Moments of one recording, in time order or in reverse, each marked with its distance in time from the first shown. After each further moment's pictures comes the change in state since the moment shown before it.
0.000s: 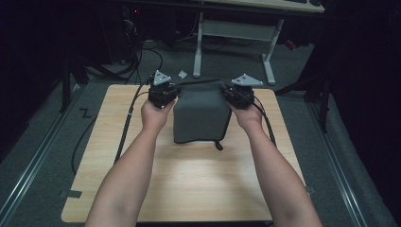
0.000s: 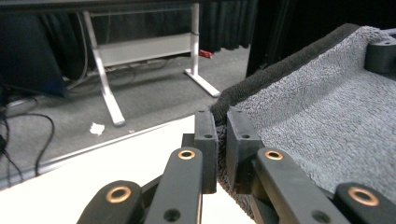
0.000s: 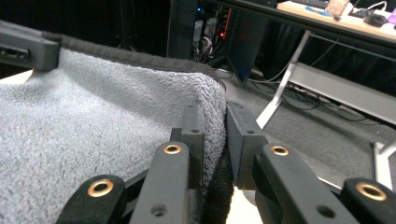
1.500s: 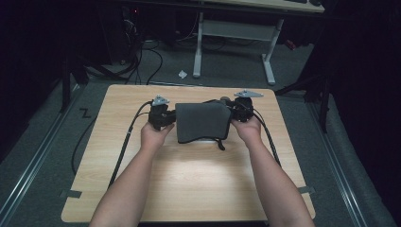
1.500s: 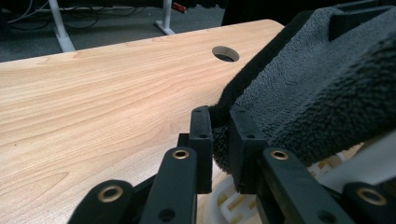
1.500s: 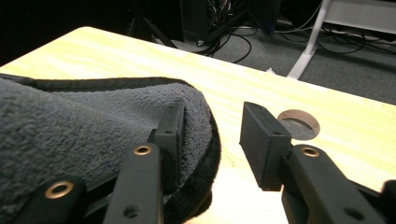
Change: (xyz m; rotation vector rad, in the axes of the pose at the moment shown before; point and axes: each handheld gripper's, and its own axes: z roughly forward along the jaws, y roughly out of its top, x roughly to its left) left arm -0.006 -0.073 0.001 0.146 -0.119 -0.098; right arm -0.008 -0.060 0.016 0.135 0.097 0.187
